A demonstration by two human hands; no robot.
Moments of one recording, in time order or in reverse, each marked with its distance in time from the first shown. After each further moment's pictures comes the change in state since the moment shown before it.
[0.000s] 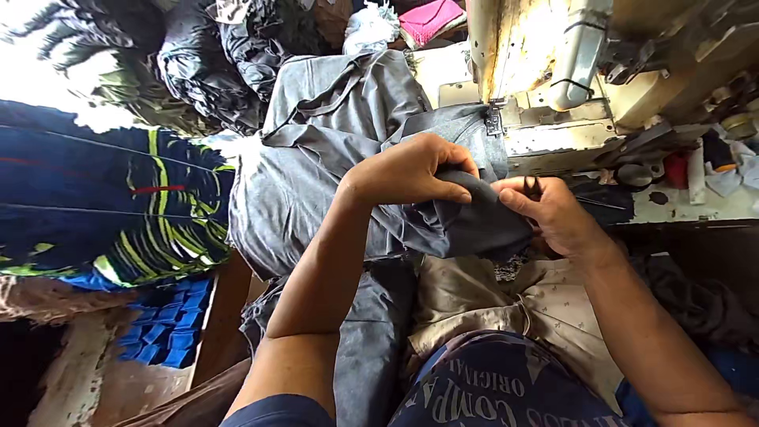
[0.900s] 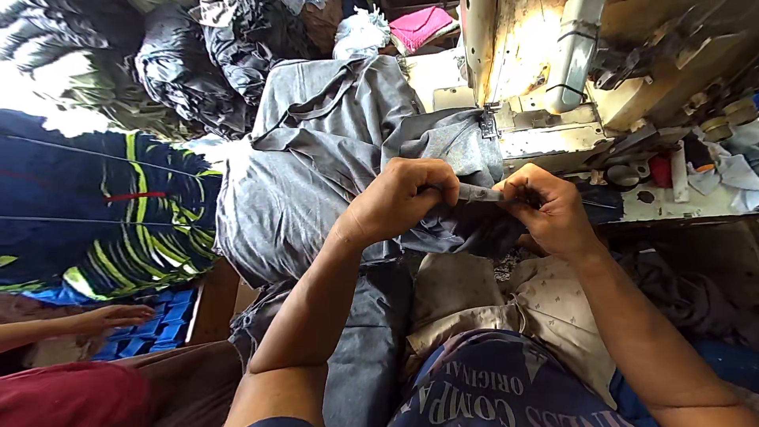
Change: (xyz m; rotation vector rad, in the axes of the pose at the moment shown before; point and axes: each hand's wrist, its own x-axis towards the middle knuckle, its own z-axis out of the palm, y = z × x) left_hand -0.035 0.010 0.028 0.026 0.306 0.056; right_hand 0.001 -0.009 0.006 -0.411 0.034 -0.532
